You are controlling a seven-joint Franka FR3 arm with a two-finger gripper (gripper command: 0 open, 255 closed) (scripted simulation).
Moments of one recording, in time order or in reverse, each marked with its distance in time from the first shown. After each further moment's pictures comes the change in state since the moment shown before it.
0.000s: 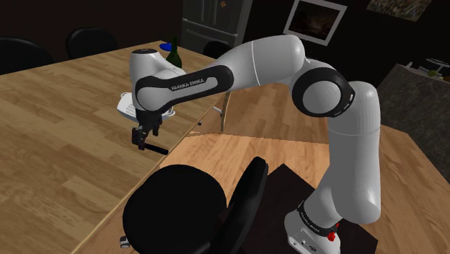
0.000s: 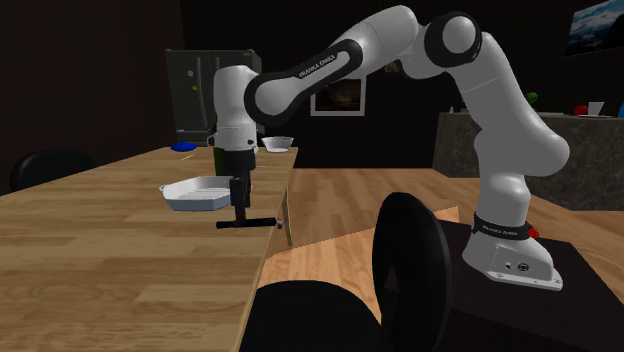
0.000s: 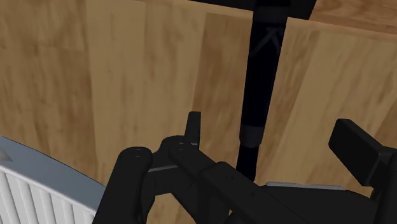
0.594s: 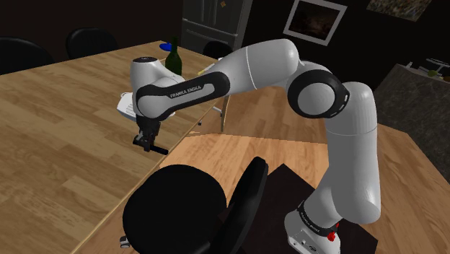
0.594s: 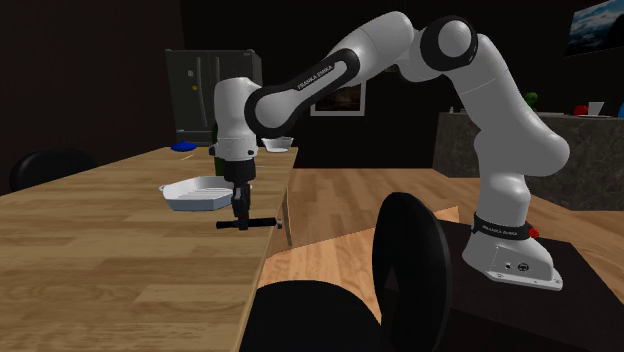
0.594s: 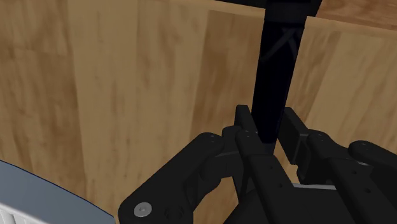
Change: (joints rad) arm 0.002 0.031 -0.004 -0.014 -0.006 0.046 0.000
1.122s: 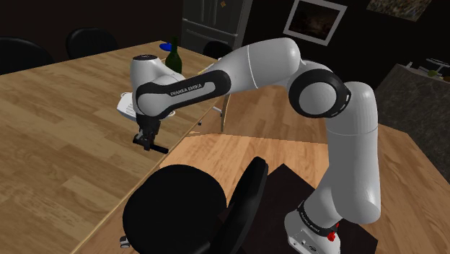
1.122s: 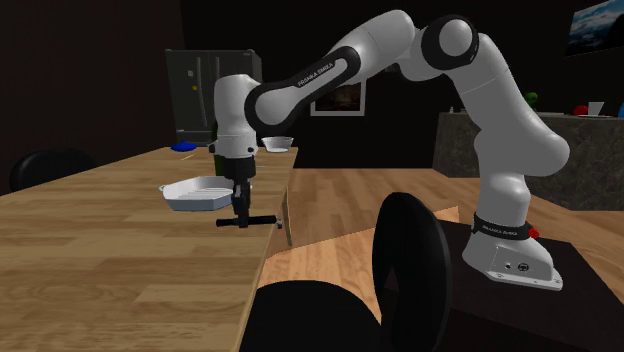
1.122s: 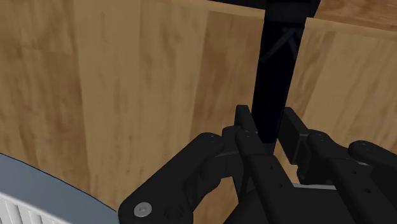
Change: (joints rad) arm -0.001 -0.008 0.001 0.003 0.002 -0.012 -0.001
